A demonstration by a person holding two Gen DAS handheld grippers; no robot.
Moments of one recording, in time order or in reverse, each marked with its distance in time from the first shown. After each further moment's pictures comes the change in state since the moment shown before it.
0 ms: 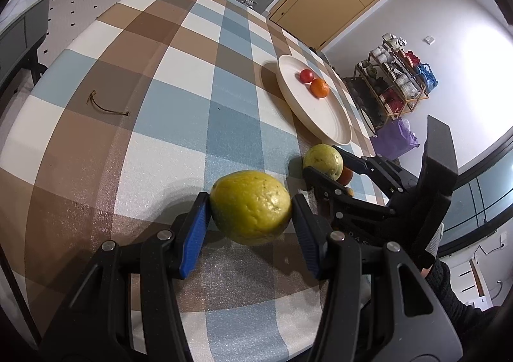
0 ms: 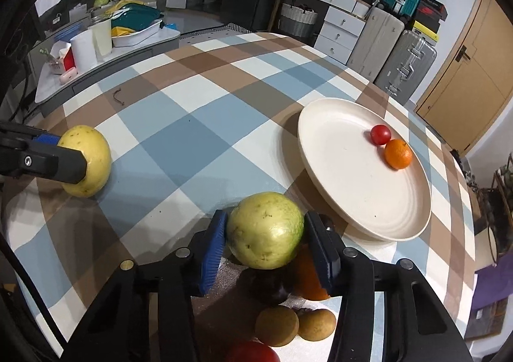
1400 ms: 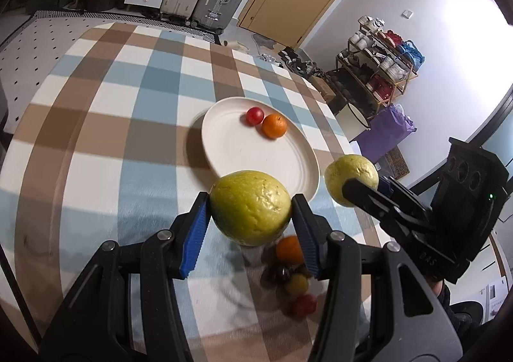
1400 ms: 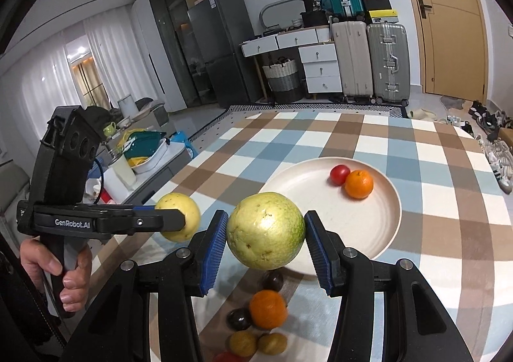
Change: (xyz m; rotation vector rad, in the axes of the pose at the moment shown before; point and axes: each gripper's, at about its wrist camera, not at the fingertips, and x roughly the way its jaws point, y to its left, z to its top) left arm 0.054 -0.107 0.100 0.187 -0.027 -0.003; right arm -0.066 -0.127 -0.005 0.419 -0.320 0.269
